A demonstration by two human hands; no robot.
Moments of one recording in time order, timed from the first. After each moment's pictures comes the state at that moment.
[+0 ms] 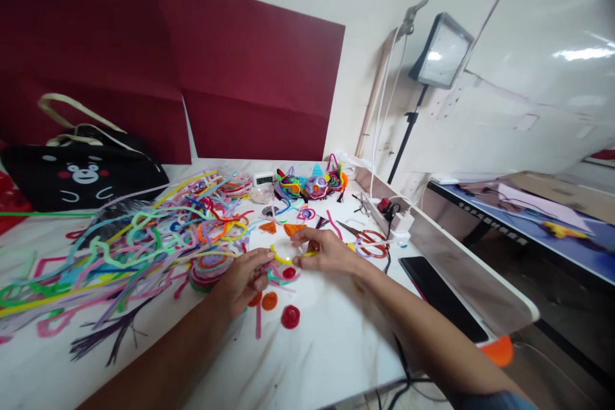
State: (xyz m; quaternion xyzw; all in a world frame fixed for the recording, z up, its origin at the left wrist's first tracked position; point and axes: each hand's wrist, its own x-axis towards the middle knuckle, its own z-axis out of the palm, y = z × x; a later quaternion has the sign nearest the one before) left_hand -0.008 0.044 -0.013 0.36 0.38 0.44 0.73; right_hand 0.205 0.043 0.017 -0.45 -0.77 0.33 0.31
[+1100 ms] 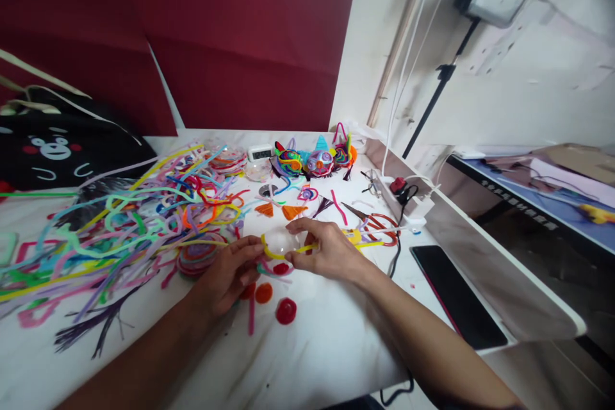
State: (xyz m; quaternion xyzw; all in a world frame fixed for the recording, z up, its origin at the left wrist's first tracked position) left_hand -0.007 0.045 -0.006 0.32 0.43 0.44 0.72; right_hand 0.199 0.033 0.024 -0.51 -0.74 0.31 0.30
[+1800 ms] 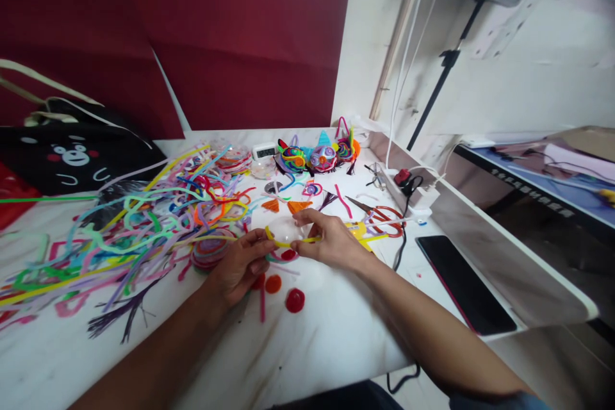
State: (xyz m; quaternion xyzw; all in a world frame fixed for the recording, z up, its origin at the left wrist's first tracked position) left_hand -0.006 0.042 -0.003 0.33 0.41 0.44 0.73; right_hand 0.195 0.033 0.019 -0.53 -0.69 0.36 0.33
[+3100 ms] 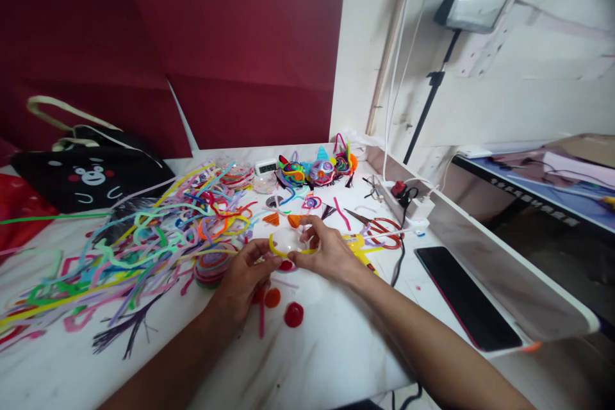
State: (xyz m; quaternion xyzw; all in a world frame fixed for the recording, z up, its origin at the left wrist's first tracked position) left_hand 0.005 0.030 0.000 0.44 0.47 0.46 0.61; right_hand 0.190 0.031 0.020 -0.58 -0.67 0.33 0.32
